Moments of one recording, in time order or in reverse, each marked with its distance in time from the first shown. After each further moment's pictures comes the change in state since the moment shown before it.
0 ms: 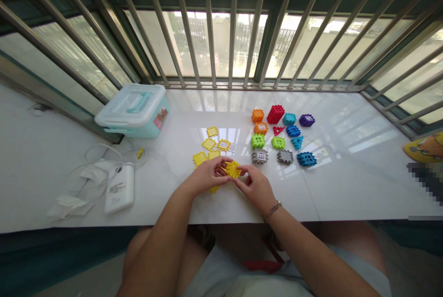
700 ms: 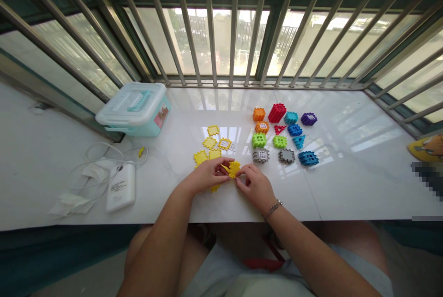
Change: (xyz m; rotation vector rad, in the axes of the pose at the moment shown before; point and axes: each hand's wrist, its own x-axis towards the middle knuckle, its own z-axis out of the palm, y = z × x) left_hand 0.000 -0.002 -0.005 0.014 -0.045 -0.004; right_hand 0.001 -0.009 -0.002 -0.070 -0.062 -0.009
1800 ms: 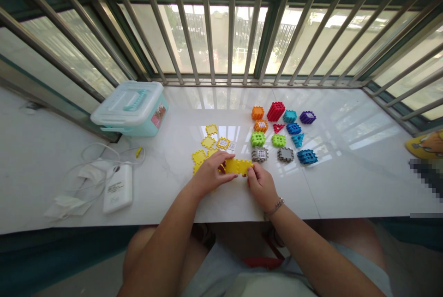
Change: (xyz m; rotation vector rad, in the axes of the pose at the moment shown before) left_hand 0.004 0.013 0.018 0.293 0.234 0.222; right_hand -0.001 0.003 -0.011 0.216 0.104 0.156
